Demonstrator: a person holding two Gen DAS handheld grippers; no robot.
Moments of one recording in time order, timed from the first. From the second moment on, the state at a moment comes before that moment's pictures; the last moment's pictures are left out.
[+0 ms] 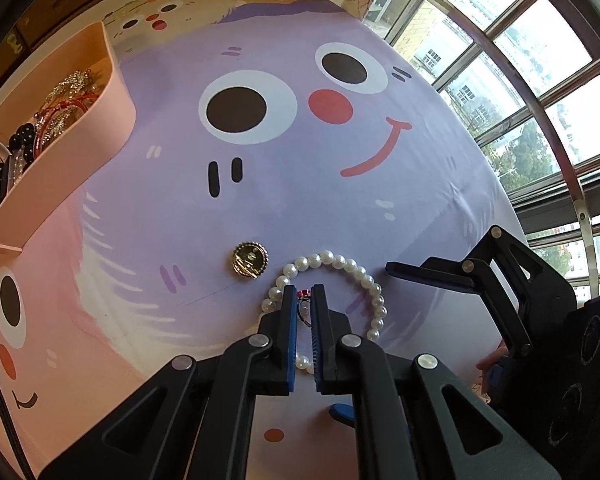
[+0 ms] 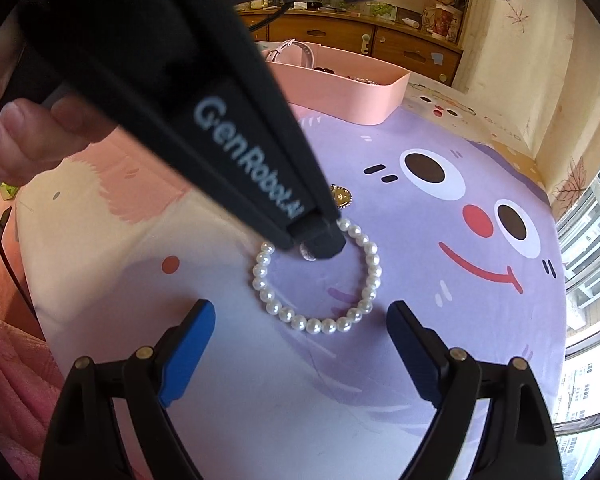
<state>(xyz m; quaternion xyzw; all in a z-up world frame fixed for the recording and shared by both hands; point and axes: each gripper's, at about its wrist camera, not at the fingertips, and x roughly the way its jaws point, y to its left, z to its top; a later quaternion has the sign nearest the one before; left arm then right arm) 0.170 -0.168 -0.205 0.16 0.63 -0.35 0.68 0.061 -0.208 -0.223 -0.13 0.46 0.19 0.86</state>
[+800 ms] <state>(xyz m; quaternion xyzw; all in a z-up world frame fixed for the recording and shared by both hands) 0.209 -0.099 -0.153 0.06 0.59 -0.33 0.74 0.071 -0.184 -0.217 -0.11 0.45 0.18 0.87</state>
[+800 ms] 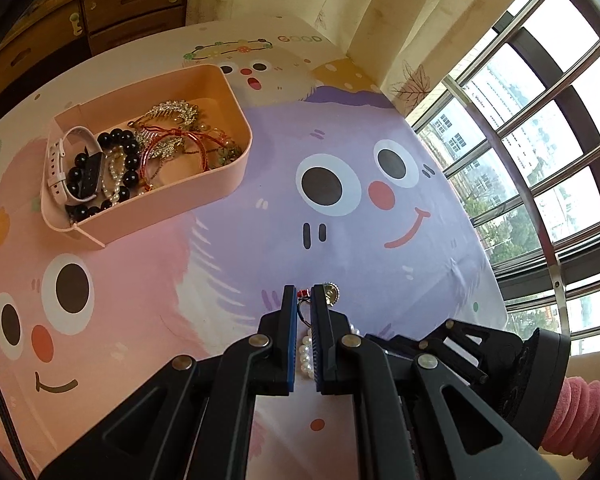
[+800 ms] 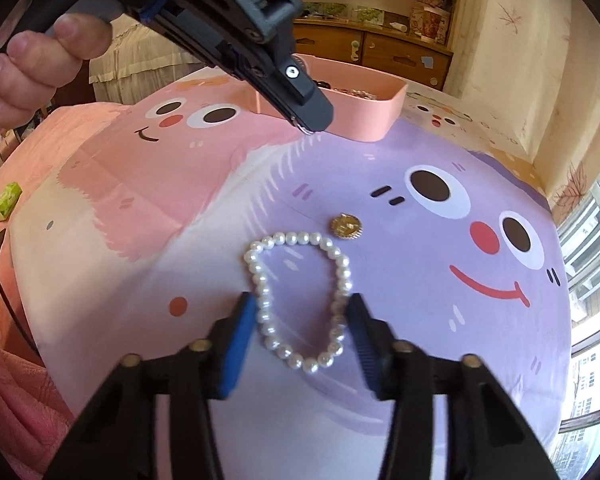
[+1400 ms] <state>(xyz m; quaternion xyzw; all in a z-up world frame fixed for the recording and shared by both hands) 0.221 -0.031 -0.144 0.04 0.57 -0.33 0.75 0.090 -0.168 -0.211 -0.03 0.51 0.11 0.85</state>
